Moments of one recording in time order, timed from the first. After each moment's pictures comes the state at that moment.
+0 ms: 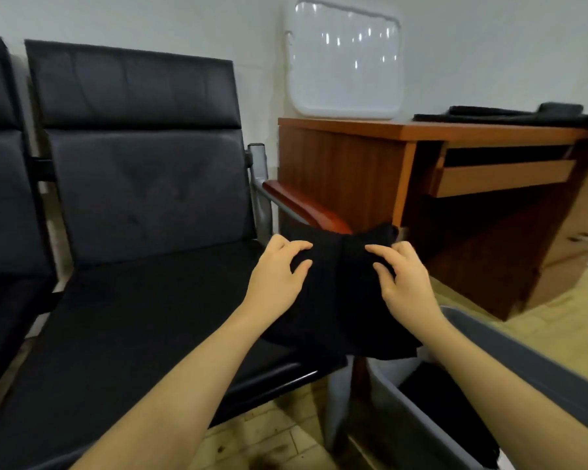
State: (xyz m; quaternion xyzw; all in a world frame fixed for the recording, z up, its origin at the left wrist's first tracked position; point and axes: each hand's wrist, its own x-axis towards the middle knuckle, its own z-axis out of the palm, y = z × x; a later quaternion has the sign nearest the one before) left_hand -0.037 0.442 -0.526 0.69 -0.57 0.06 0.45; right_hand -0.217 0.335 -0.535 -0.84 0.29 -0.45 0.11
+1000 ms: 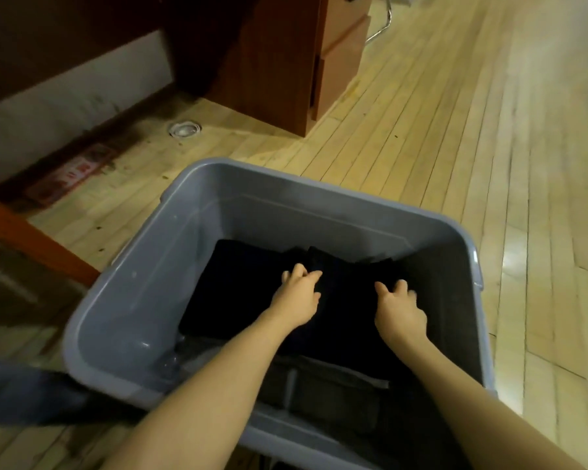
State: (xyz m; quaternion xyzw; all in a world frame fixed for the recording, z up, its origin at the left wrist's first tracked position) left_hand -0.389 0.161 -0.855 0.56 -0.75 -0.34 0.05; right_hand -0.566 0.215 -0.841 -0.58 0.79 0.07 0.16
